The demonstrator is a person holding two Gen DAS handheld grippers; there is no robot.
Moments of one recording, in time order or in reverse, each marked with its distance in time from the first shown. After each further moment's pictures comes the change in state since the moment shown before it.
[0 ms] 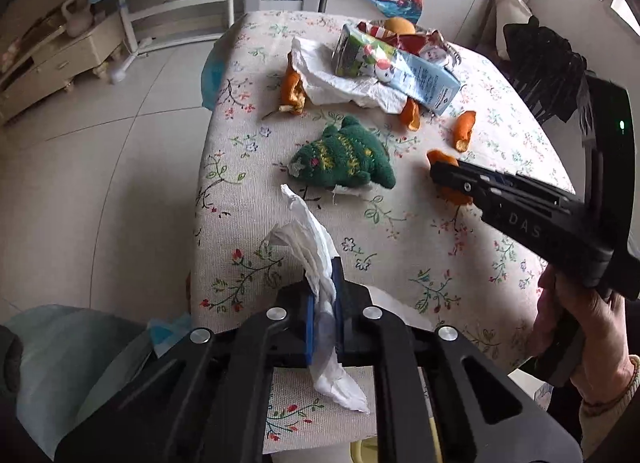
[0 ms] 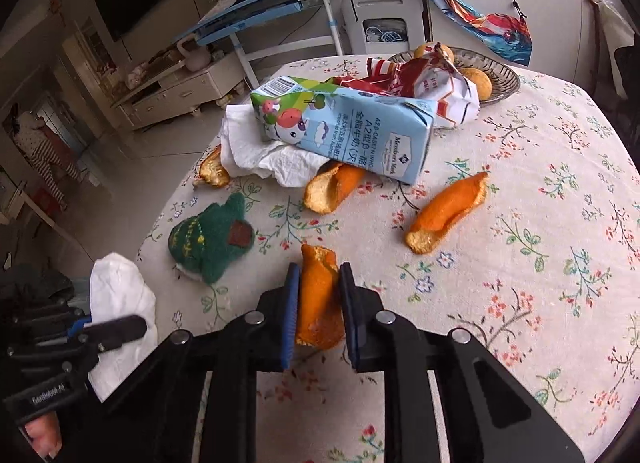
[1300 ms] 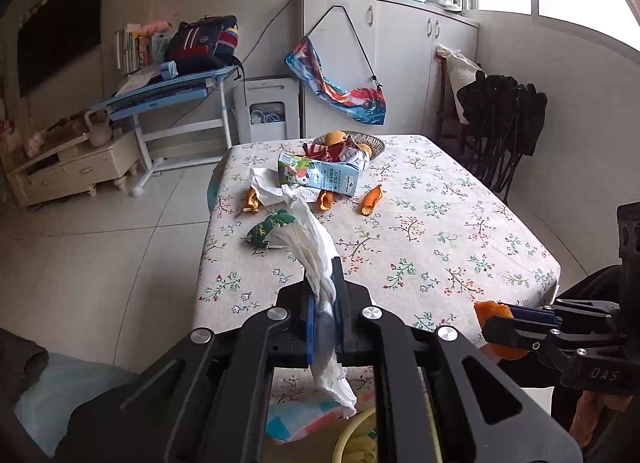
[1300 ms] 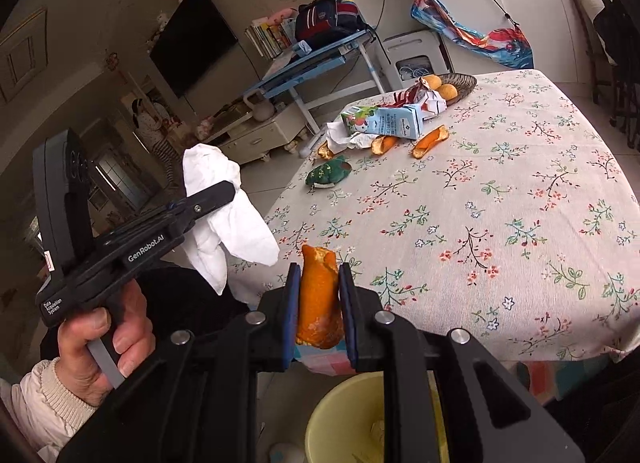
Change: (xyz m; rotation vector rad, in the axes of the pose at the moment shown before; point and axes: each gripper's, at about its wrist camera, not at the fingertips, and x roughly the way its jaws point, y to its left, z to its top) left arm -0.129 -0.093 -0.084 0.145 -0.425 0.075; right arm -0.162 0.009 -0.124 0.075 -0.183 0.253
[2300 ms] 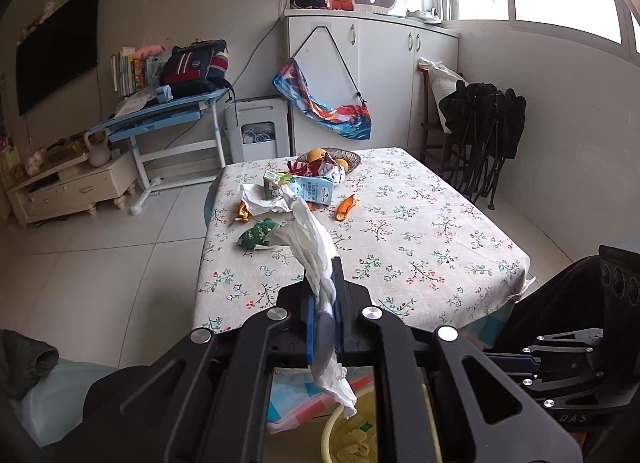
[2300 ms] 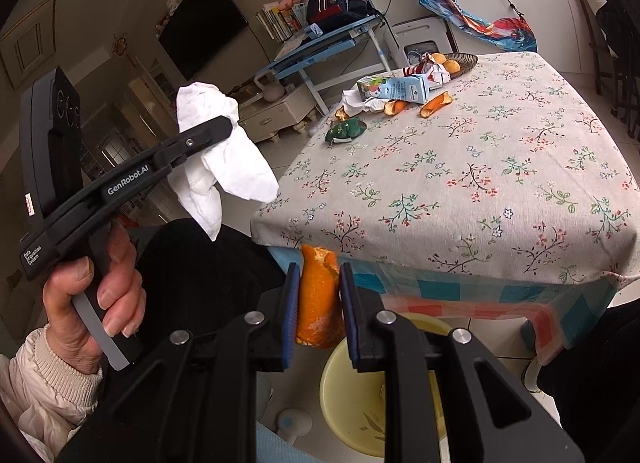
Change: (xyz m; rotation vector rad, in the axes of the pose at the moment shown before) left arm -0.064 -0.025 -0.015 0.043 -0.064 -0.016; right arm -0.028 0.017 -0.051 -0.015 0.057 0.018
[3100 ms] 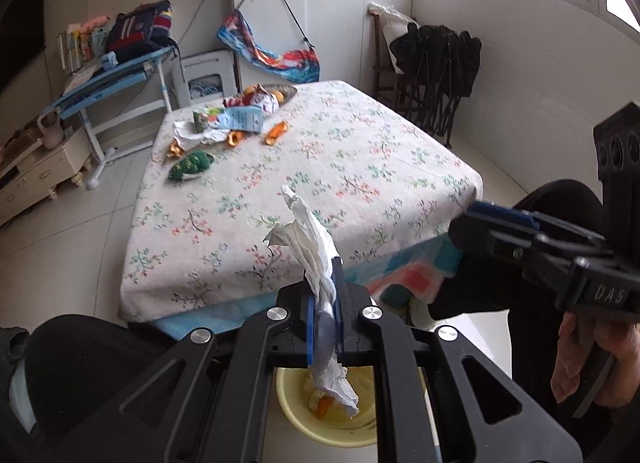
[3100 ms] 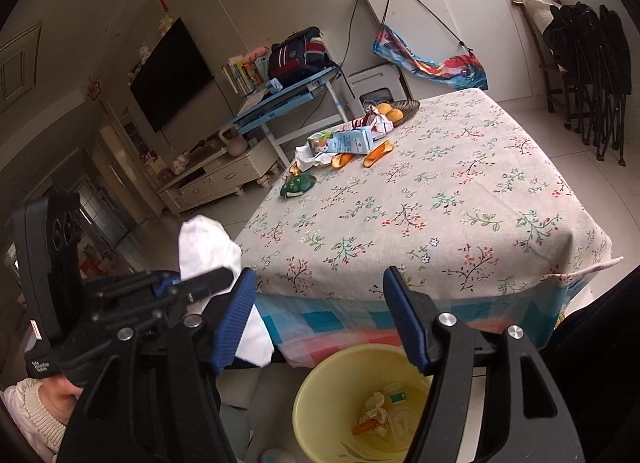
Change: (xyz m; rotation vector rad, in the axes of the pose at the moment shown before) left arm 0.014 -0.053 -0.057 0.090 0.217 -0.164; right arm -0.042 -0.017 -0.009 0.067 -0.222 -0.136
